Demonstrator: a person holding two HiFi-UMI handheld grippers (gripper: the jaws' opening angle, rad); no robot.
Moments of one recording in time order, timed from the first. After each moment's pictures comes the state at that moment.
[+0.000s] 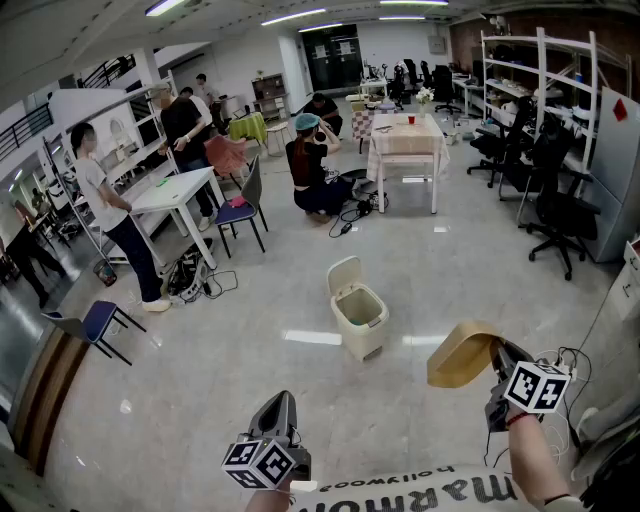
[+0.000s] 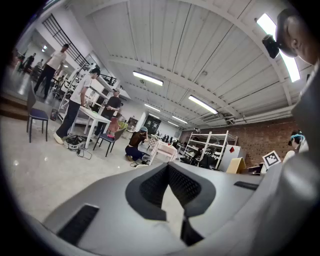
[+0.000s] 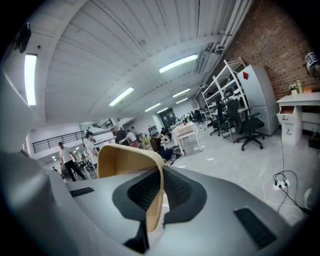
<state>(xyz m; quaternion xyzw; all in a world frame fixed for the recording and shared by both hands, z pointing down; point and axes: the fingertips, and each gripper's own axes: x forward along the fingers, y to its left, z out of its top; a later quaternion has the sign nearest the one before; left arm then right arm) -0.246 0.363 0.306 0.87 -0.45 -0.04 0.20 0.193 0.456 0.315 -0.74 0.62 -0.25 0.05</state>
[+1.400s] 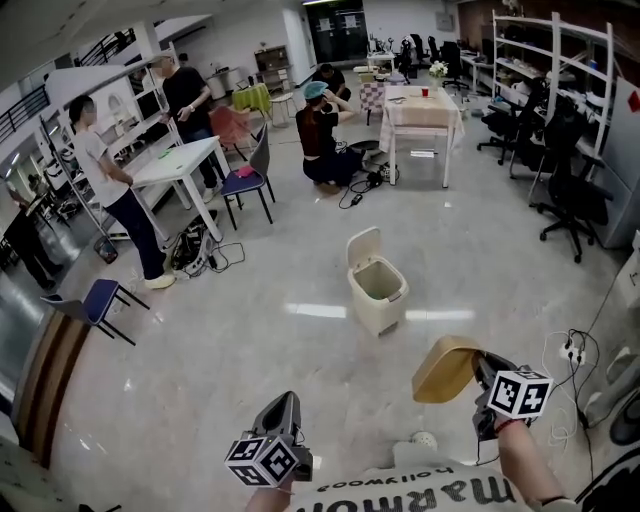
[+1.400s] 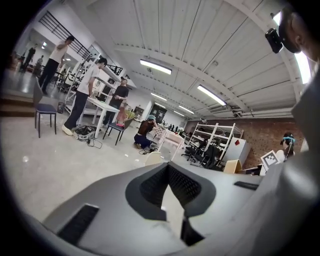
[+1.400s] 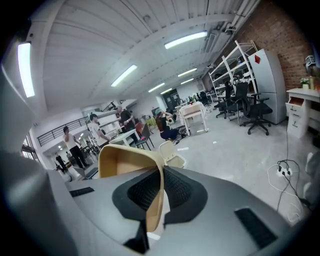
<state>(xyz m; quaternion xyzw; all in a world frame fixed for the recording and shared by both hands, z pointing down) -0.329 0.346 0.370 0.86 -0.45 0.02 0.25 0.066 0.425 0.402 -0.70 0.64 -0.32 -0.03</state>
